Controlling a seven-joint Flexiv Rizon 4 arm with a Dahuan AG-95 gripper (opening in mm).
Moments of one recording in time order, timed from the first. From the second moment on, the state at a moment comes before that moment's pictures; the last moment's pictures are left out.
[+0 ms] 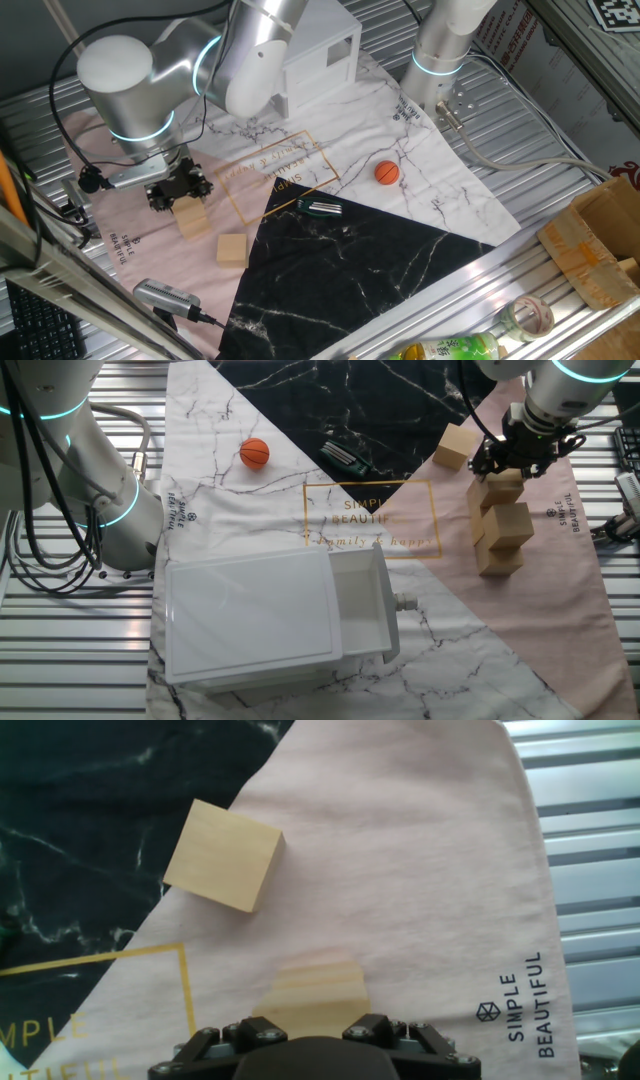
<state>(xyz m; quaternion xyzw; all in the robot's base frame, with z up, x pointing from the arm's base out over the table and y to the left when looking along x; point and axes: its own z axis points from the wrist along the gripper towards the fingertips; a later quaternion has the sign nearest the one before) 0.677 0.063 0.098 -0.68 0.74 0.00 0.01</state>
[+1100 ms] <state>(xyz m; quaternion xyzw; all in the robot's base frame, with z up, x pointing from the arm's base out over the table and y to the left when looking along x) 0.678 0.053 0.094 -0.68 0.73 0.00 0.02</state>
